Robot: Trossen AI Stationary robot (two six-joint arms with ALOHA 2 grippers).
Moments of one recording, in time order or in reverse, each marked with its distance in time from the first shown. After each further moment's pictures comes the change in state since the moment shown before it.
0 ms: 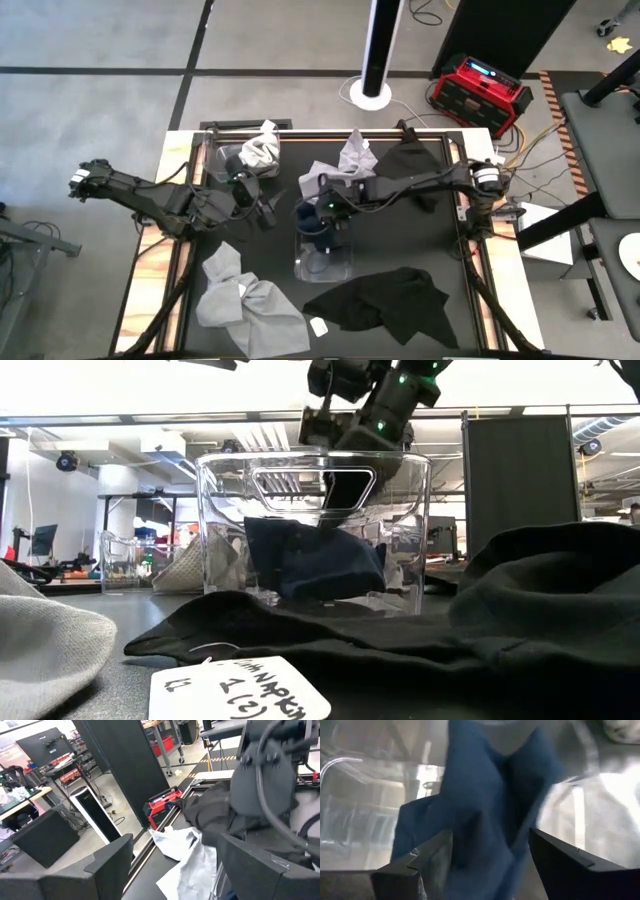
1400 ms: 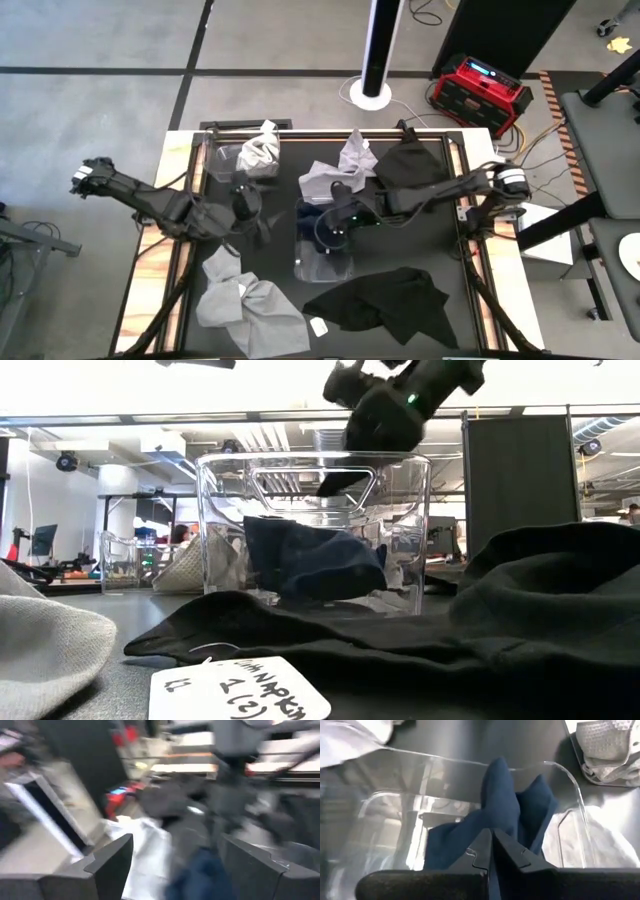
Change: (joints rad) left arm -0.099 0.009 0.000 -0.090 0.154 -0.212; right arm 0.102 -0.183 -0.240 0.301 0.075 0.039
